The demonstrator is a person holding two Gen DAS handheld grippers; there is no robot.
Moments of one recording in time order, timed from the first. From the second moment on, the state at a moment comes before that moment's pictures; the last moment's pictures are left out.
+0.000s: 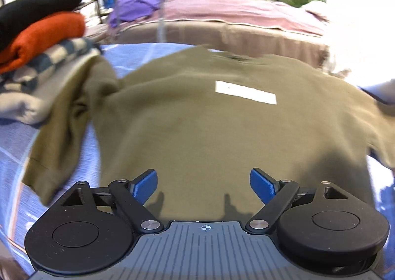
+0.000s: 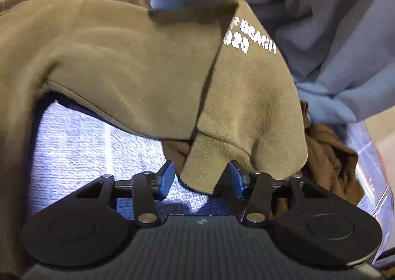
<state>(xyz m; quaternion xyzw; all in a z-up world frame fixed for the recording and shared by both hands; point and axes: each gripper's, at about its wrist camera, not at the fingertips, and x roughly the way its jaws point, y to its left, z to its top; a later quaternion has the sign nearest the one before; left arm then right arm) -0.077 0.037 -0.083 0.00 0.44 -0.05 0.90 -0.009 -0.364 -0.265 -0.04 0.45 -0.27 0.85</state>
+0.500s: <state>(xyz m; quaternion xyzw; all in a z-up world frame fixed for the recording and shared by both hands) -0.069 0.013 -0.090 -0.02 0.45 -0.09 0.89 -0.081 -0.468 -0.187 0.26 0.38 -0.10 0.88</state>
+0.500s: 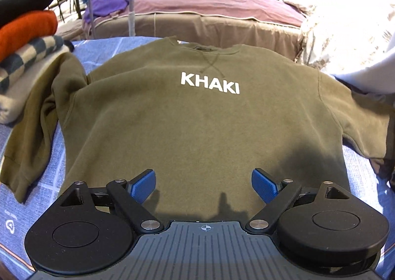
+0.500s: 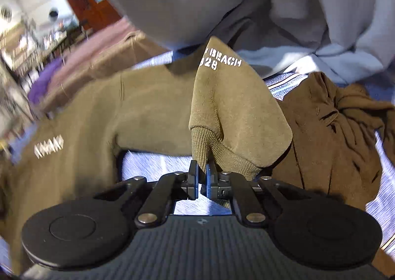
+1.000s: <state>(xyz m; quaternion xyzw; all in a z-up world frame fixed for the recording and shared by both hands) -0.060 0.108 -0.096 -0.05 0.46 -0.05 0.89 0.089 -0.302 -0.121 0.44 0.37 0.15 0.80</state>
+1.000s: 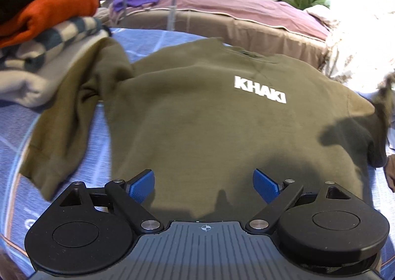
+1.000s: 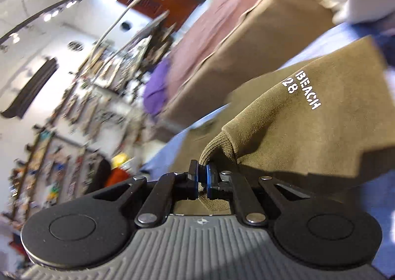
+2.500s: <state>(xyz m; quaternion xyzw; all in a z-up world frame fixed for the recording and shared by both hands) 0.082 0.092 -0.159 0.02 0.44 -0.10 0.89 0.067 -0.177 -0.238 0.02 0.45 -0.02 0.89</state>
